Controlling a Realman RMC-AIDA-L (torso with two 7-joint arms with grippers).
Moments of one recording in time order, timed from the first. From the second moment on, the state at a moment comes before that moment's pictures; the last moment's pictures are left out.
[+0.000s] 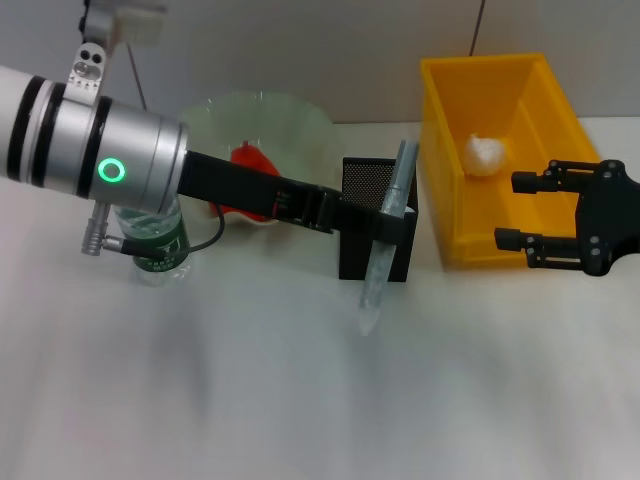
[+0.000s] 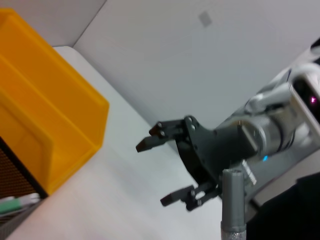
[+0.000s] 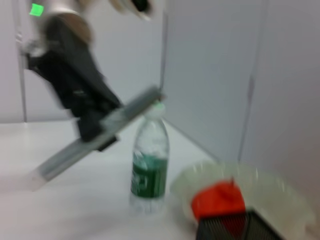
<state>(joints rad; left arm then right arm) -0.78 -2.06 1.00 0.96 1.94 1.69 -2.39 0.53 2.03 -0.59 -0.86 -2.01 -1.66 1.21</state>
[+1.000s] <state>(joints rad) -0.80 -2.06 1.09 0.97 1.86 1.79 -2.34 0.45 2.02 -0.57 -0.66 -1.73 -1.73 1.05</state>
